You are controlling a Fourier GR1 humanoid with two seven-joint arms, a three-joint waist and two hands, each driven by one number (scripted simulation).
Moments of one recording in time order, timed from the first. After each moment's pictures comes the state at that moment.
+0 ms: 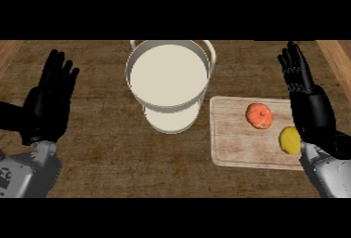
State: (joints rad) left arm -0.28 0.35 -0.13 -1.68 0.37 0.45 0.20; right arm -0.31 -0.40 0.20 -1.62 -0.14 -0.26 -0.19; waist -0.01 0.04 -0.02
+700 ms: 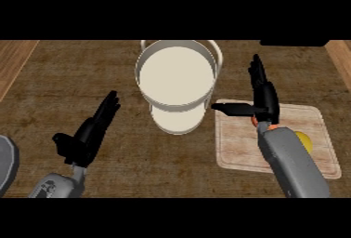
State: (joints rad) left arm -0.15 0.33 -0.33 -1.46 0.29 0.15 -0.05; right arm -0.50 -0.17 0.13 -1.04 -0.16 -0.35 -0.21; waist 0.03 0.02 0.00
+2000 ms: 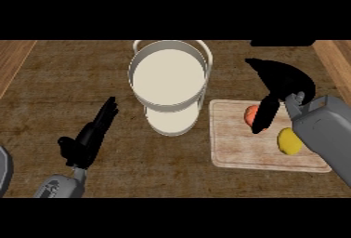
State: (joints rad) left arm -0.14 0.30 -0.29 -1.33 0.25 0.09 -0.14; right arm -0.76 -0.61 0.53 -1.44 0.18 0.36 0.92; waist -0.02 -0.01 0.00
